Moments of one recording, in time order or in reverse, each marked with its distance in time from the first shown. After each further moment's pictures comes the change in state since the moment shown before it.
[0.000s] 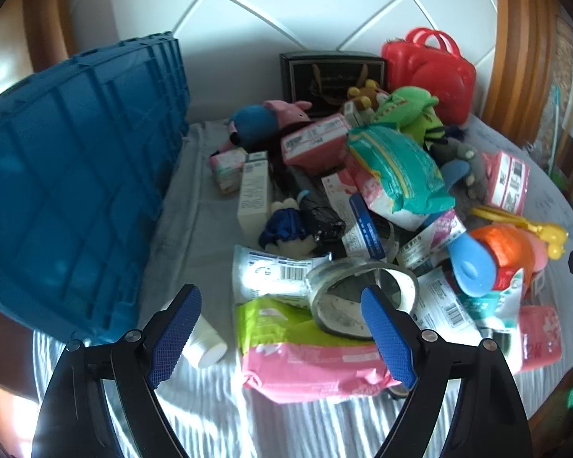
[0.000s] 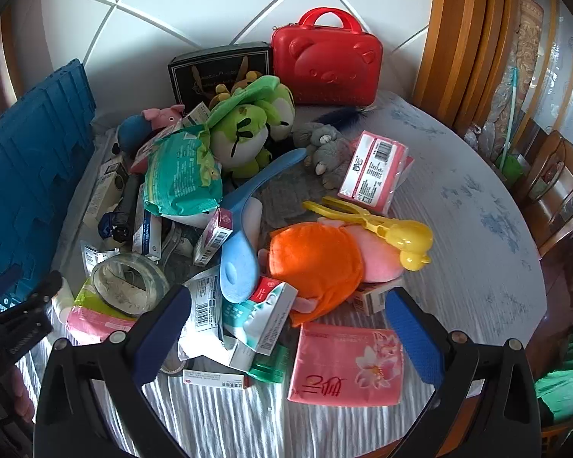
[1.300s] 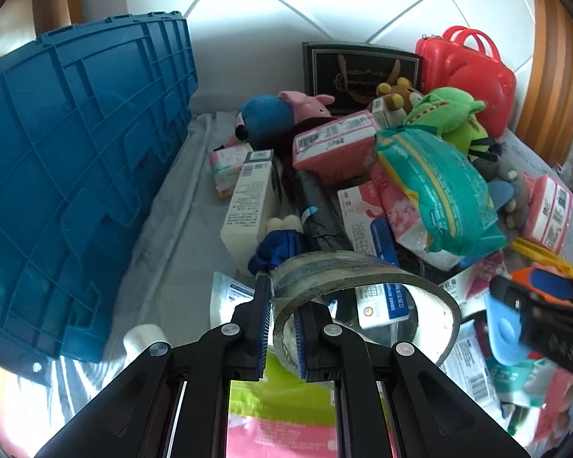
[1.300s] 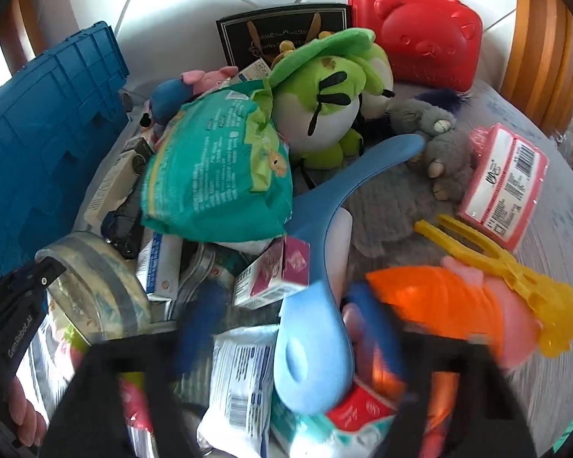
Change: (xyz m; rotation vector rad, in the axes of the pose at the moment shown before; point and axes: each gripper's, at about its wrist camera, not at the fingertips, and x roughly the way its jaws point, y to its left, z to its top) left arm 0.063 -0.014 0.024 -0.092 0.002 0.070; right arm 0.136 0.048 0.037 -0.099 0.076 0.224
